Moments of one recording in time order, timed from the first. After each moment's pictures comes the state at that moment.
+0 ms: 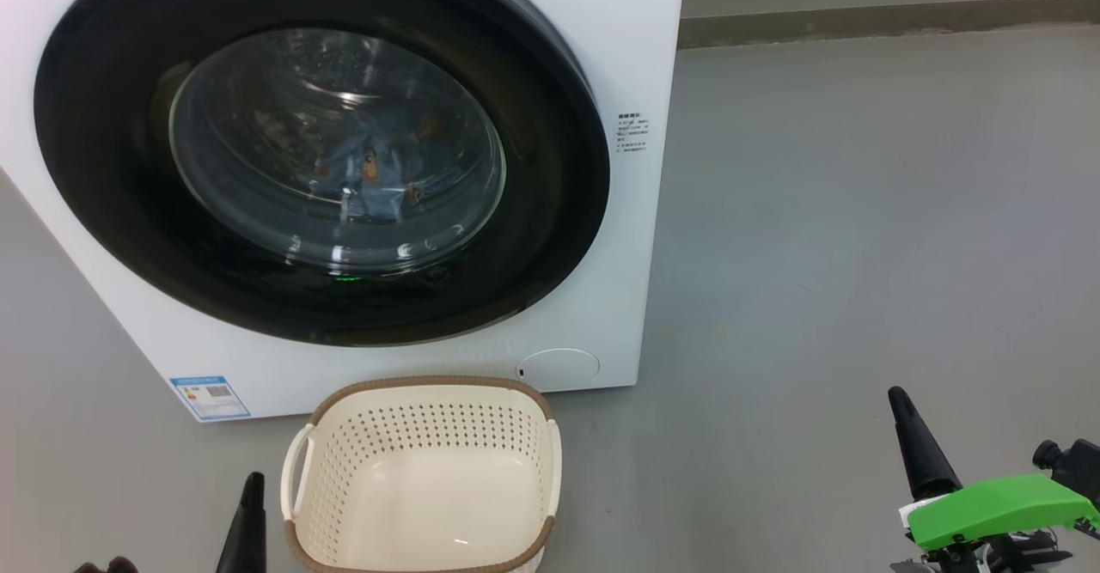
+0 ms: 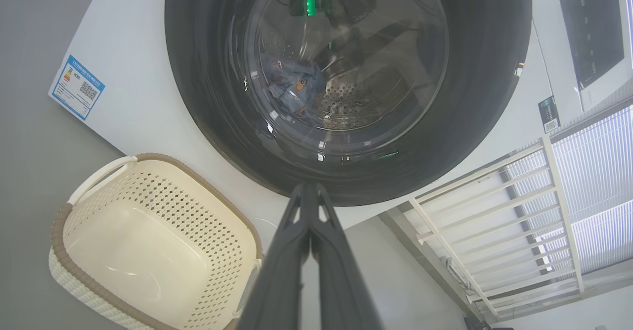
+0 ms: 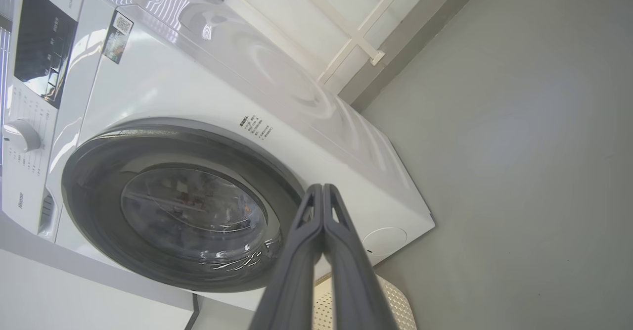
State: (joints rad) left arm 0.00 0.12 -0.07 0.28 -1.11 -0.13 -0.08; right arm -0.03 -0.13 0.04 0.27 1.07 0.14 -0.07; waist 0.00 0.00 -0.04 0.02
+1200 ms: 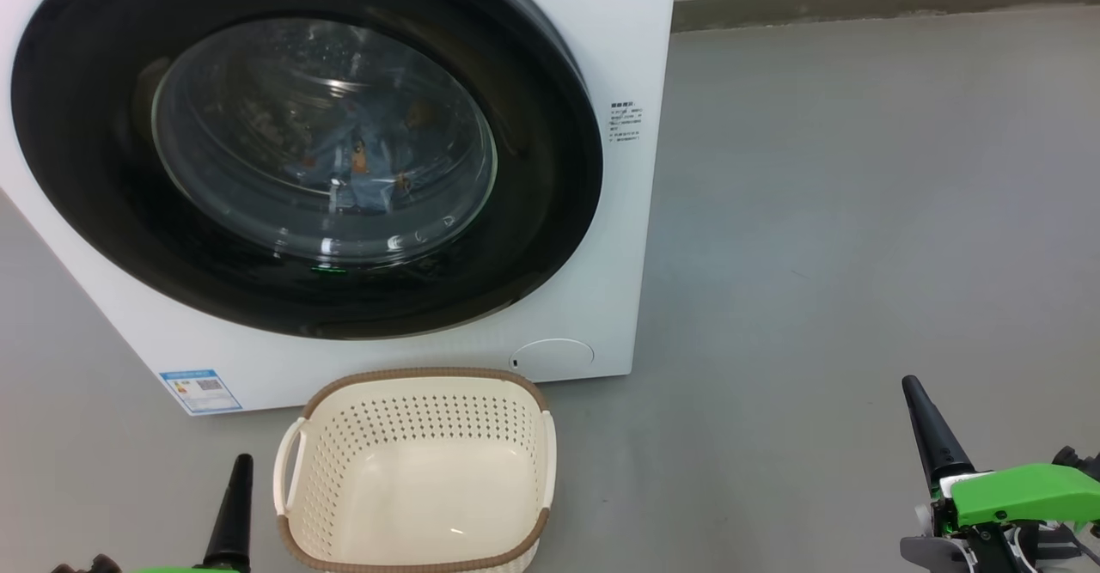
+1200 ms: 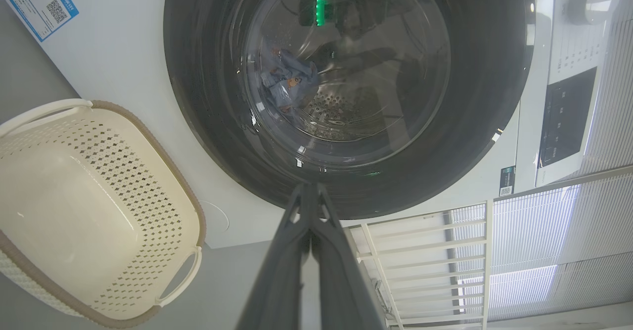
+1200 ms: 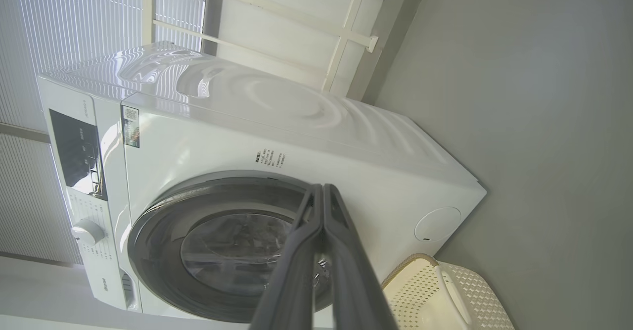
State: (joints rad) left arm -0.04 0.08 0.01 0.28 -1.39 -0.13 0.03; right arm -0.05 -0.08 -0.05 0.27 1.37 0.14 0.03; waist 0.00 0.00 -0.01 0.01
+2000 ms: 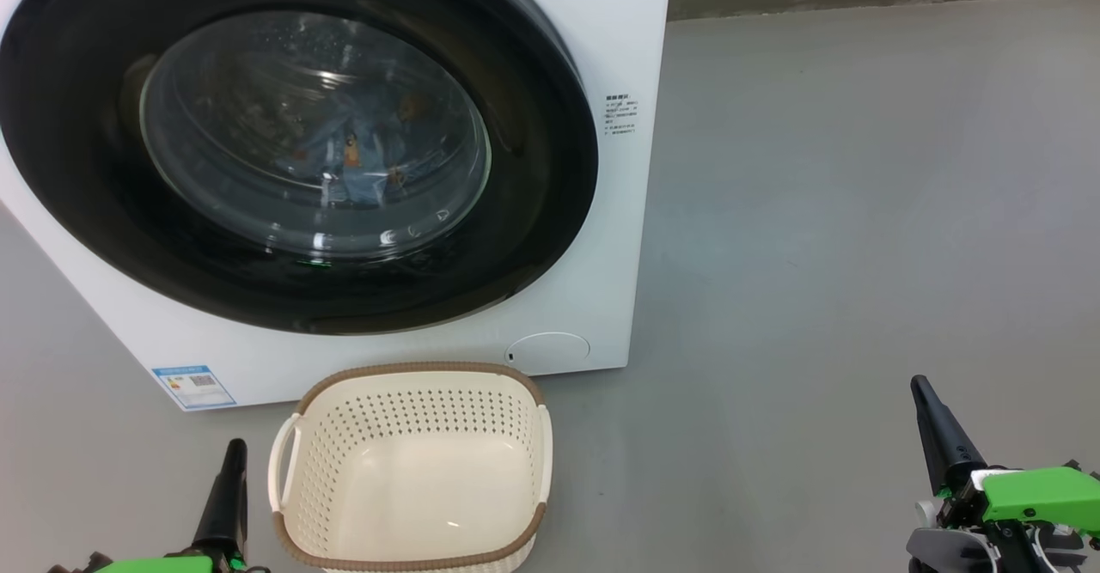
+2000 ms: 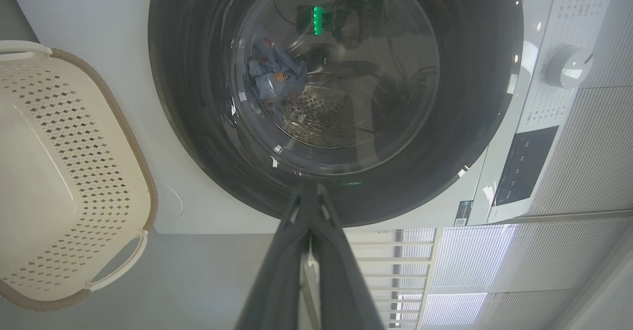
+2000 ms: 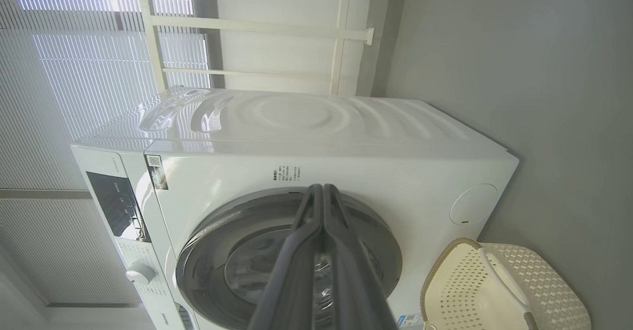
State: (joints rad) left arm -0.06 0.05 0.07 0.28 -1.58 -0.13 0.10; right arm -0.05 -0.05 -0.12 0.27 1.57 0.13 0.10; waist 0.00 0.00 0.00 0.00
